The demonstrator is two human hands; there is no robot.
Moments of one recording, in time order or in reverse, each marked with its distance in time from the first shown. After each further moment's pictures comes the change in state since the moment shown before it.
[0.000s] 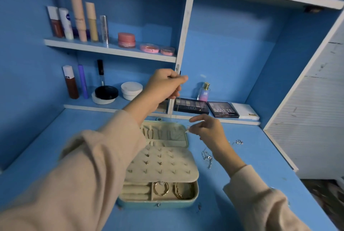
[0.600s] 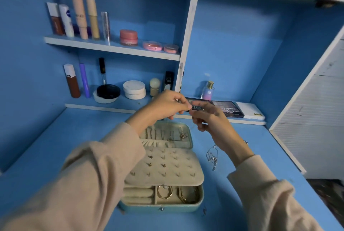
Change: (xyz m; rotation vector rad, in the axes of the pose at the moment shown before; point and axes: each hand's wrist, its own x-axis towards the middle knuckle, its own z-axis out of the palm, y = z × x) left_hand -0.007 -0.032 0.000 0.307 -0.272 -0.049; right_hand 0.016 -0.022 -0.006 0.294 -0.194 0.004
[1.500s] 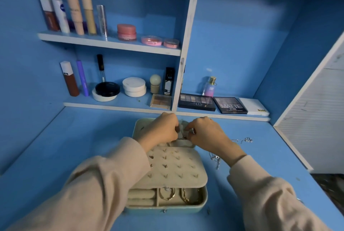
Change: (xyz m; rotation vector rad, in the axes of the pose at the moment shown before) left_hand -0.003 -0.047 0.032 0.596 -0.079 -0.077; right_hand 0.013 0.035 0.014 -1.313 -0.114 -0.162
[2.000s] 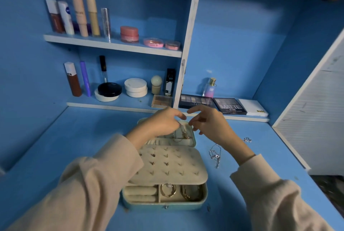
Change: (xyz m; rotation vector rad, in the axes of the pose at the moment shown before) left_hand -0.007 0.000 -0.017 -0.421 -0.057 -0.061; right_hand -0.014 -0.001 -0.028 0.624 0.151 0.044
